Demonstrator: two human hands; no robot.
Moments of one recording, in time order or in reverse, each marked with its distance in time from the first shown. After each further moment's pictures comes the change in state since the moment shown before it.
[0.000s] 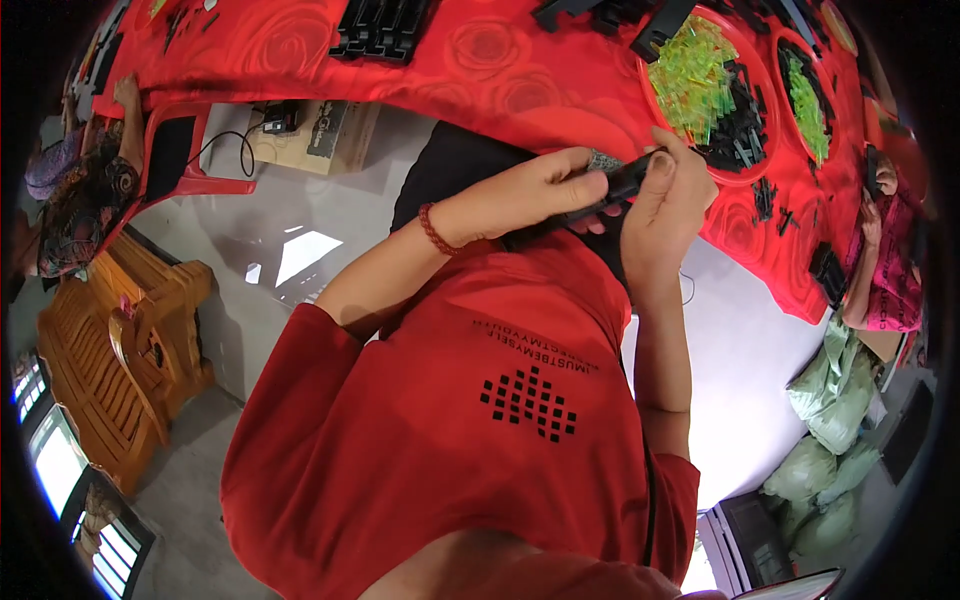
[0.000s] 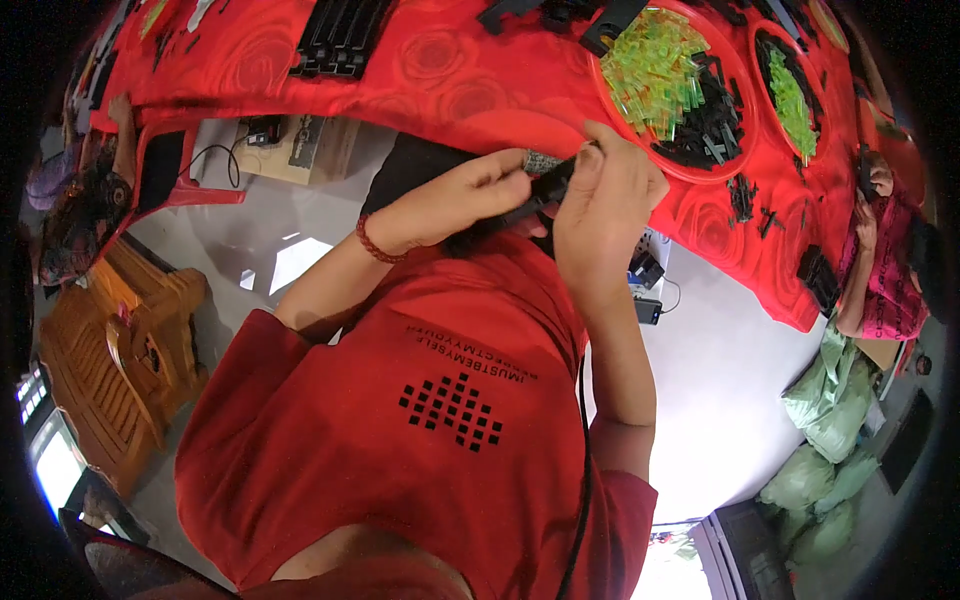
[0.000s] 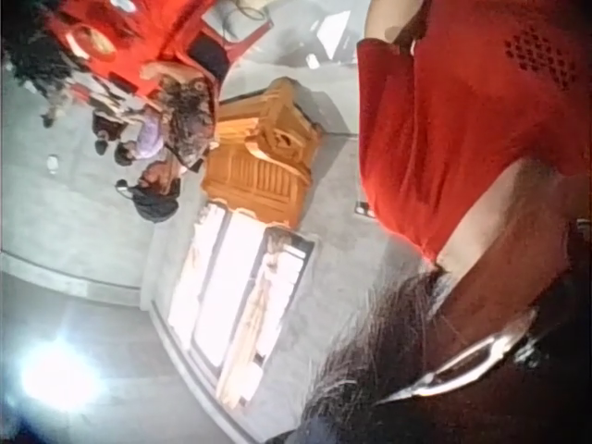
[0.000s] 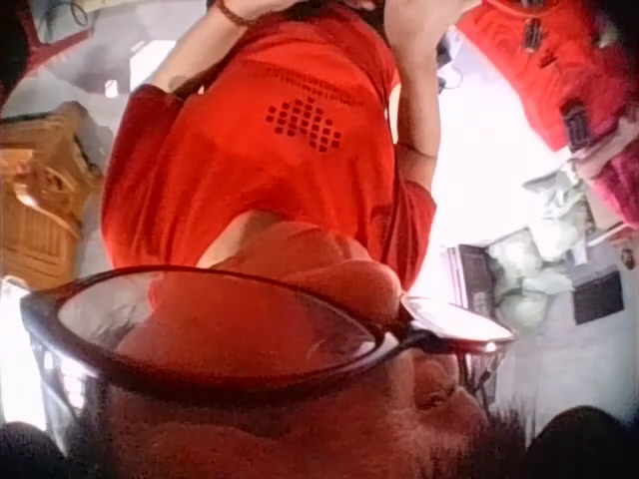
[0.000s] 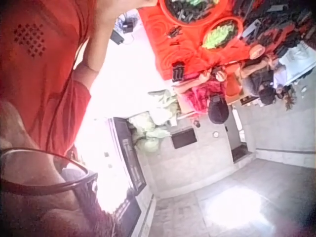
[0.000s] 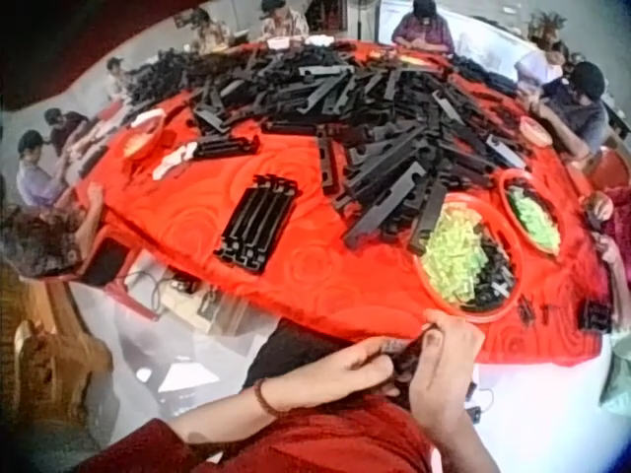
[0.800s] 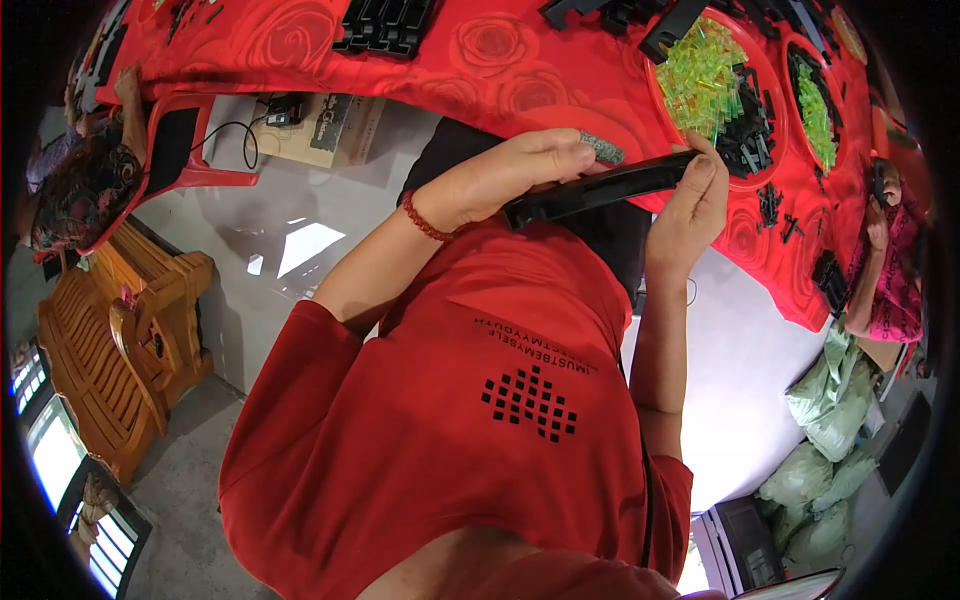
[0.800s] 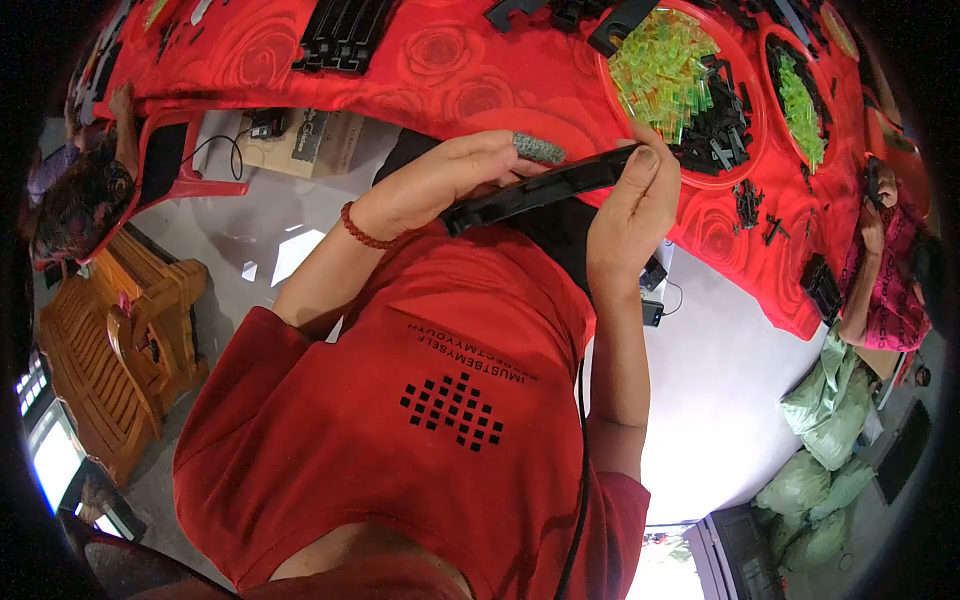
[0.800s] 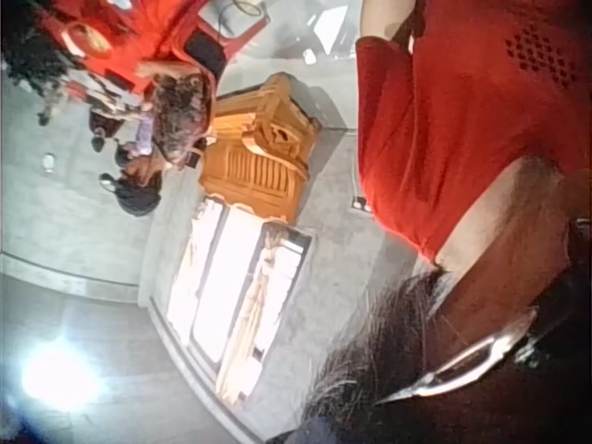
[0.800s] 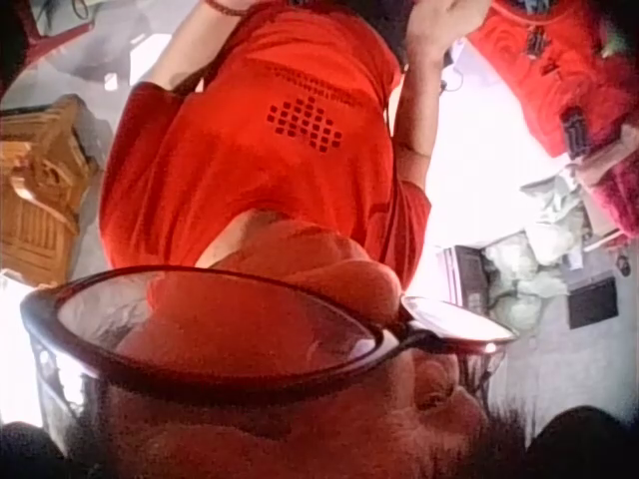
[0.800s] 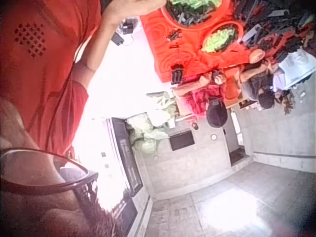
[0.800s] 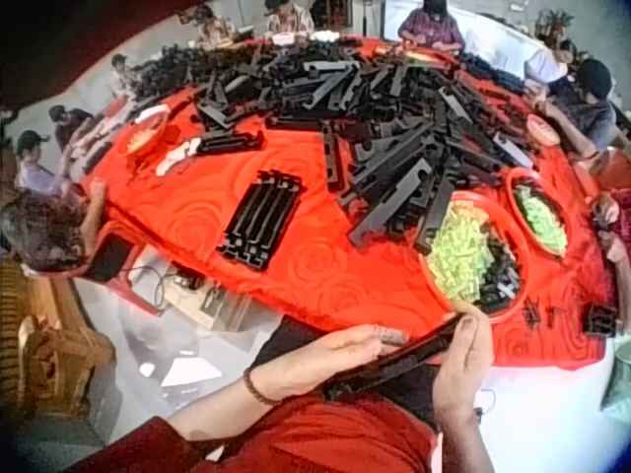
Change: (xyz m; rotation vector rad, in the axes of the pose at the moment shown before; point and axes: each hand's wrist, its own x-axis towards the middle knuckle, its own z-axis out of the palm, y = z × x) left_hand -0.003 0.015 -0.016 -0.127 -0.010 0.058; right_hand 0.003 0.018 0.006 0.438 0.109 0.351
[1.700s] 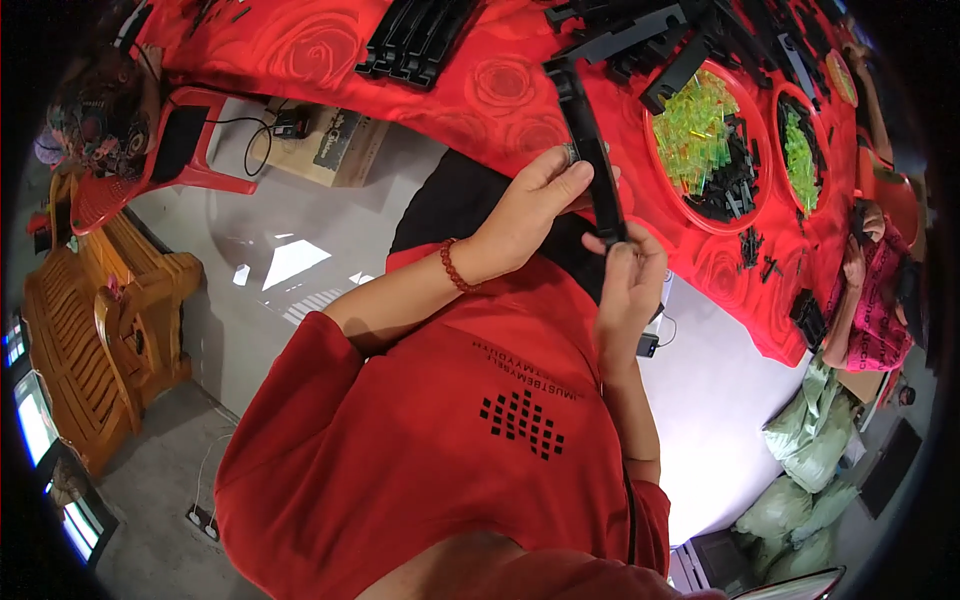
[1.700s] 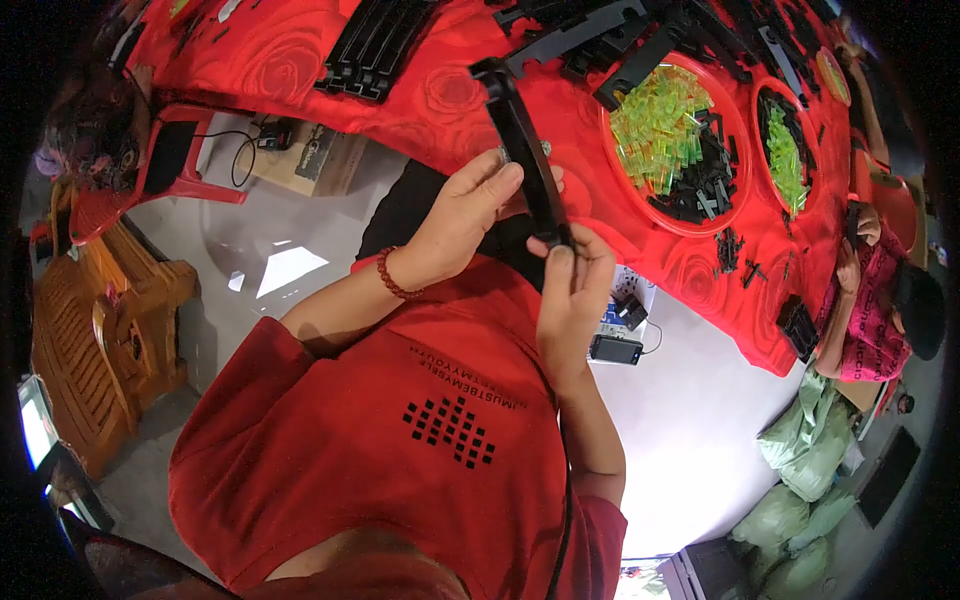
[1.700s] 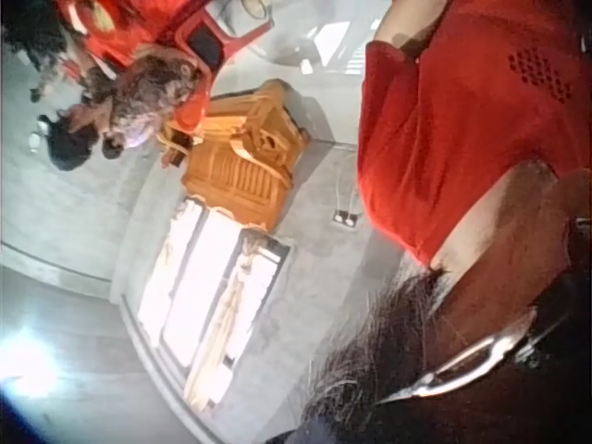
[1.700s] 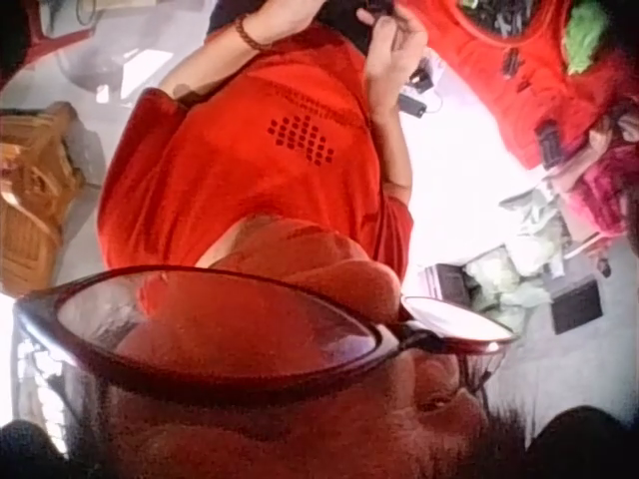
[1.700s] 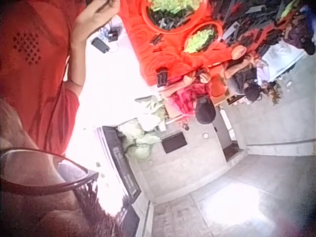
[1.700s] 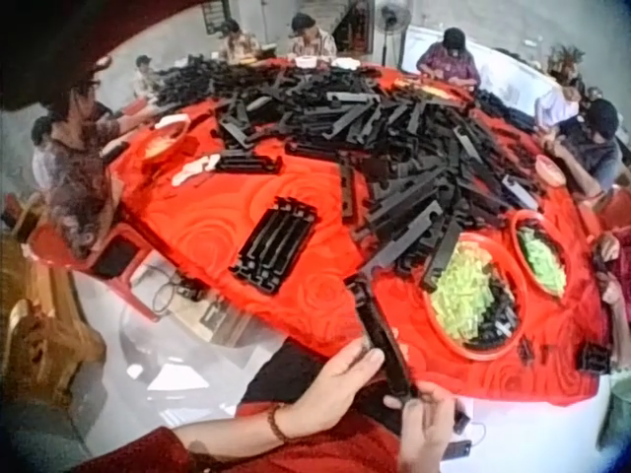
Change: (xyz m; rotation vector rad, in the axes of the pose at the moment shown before) left_hand 0.011 -0.012 0.030 -0.238 0.352 0.357; right_hand -0.062 -0.023 0.001 0.444 -0.234 0.311
